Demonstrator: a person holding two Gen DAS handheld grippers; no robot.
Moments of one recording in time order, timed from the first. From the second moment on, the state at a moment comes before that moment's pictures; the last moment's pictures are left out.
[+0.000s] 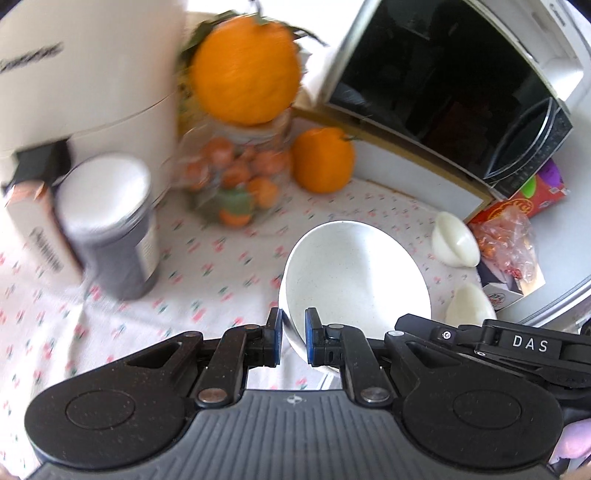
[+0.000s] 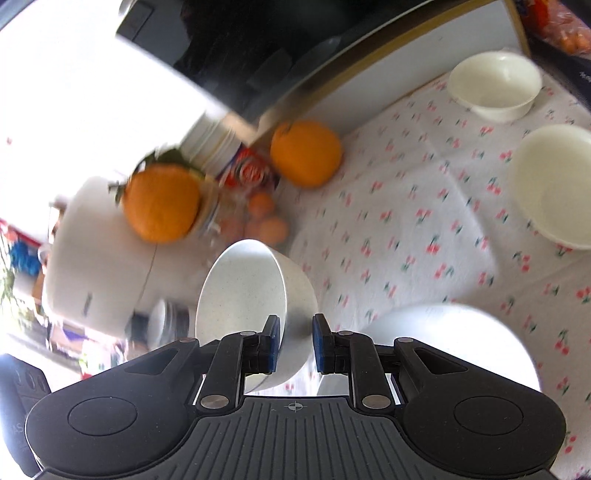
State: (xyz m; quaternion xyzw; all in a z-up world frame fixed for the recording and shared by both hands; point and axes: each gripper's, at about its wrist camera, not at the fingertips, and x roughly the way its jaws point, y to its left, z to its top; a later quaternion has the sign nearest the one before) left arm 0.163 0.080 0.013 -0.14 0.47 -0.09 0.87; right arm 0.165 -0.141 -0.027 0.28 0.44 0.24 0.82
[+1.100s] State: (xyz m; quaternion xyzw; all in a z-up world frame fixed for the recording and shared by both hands) left arm 0.138 0.141 -0.035 -0.11 0.56 -0.03 0.82; right arm 0.143 -0.042 -0.070 0.13 0.50 0.27 0.81
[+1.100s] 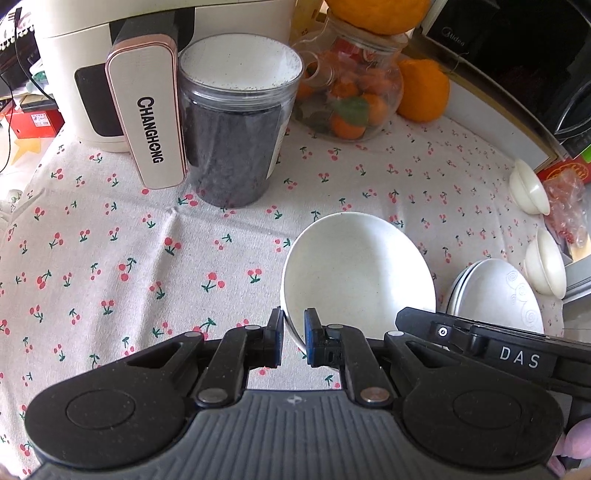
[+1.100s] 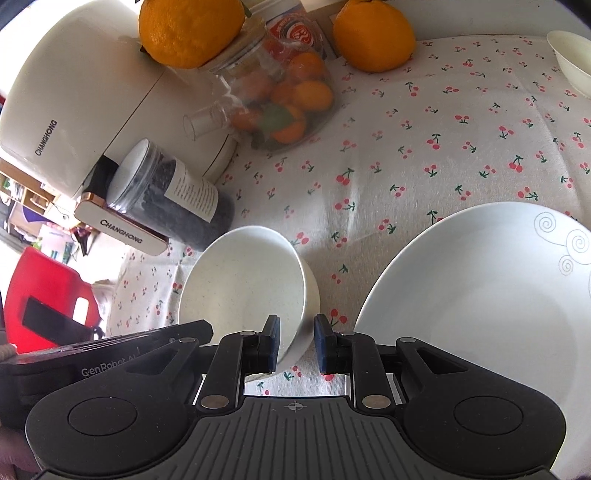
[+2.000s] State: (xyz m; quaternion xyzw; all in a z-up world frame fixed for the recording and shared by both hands) left arm 0.138 0.103 0.002 -0.07 0.50 -0.06 0.86; right arm 0.145 -0.108 -0.018 0.17 0.45 0.25 0.84
